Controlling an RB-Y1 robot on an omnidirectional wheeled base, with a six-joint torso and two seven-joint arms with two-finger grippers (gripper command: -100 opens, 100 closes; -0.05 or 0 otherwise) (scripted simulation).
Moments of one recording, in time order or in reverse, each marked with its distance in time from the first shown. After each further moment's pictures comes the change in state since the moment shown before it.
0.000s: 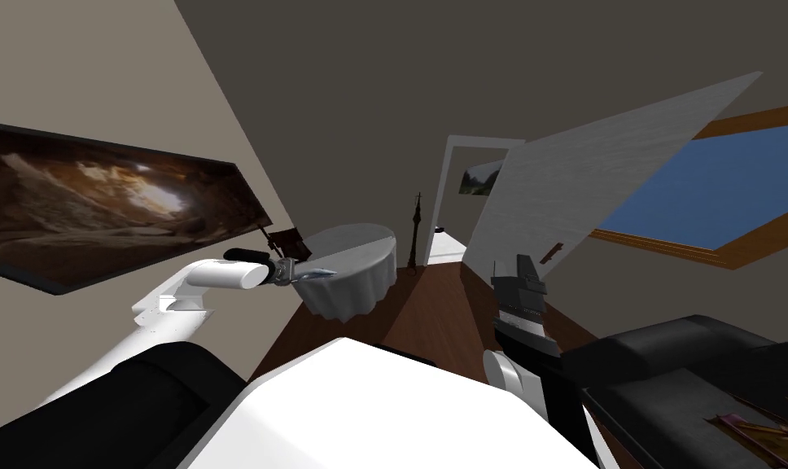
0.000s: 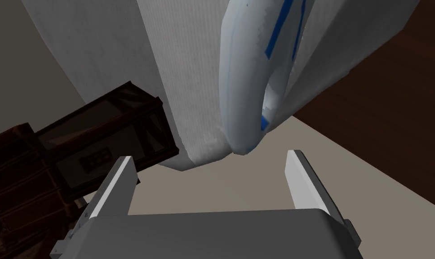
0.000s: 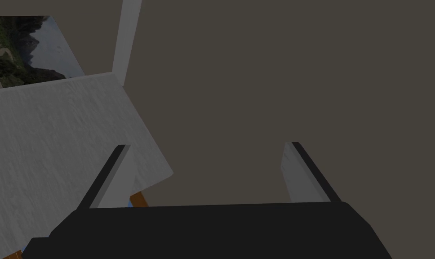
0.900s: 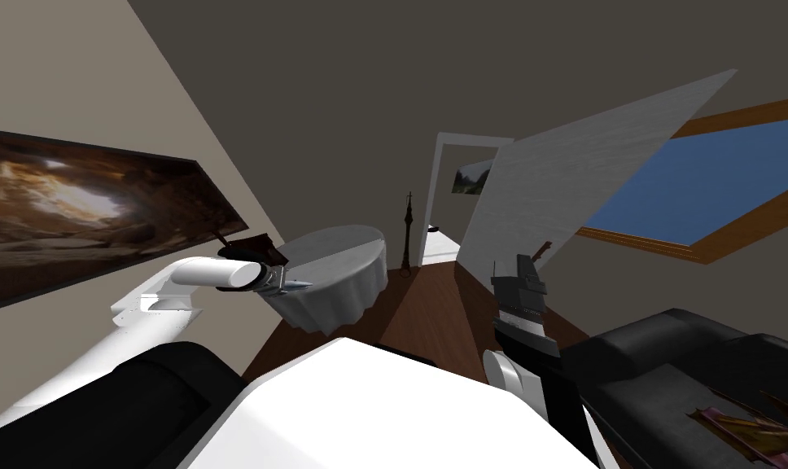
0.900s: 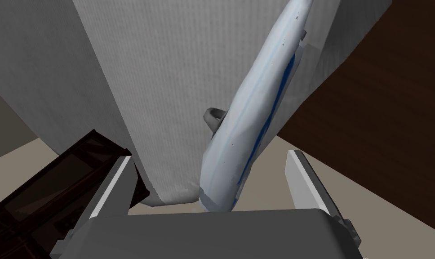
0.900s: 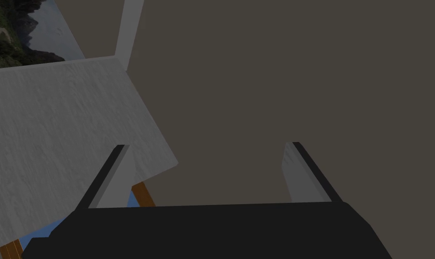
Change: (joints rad) left arm 0.025 0.033 0.051 0.013 0.071 0.211 0.060; right arm 0.000 0.000 0.000 0.000 0.000 0.000 0.000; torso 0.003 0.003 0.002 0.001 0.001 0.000
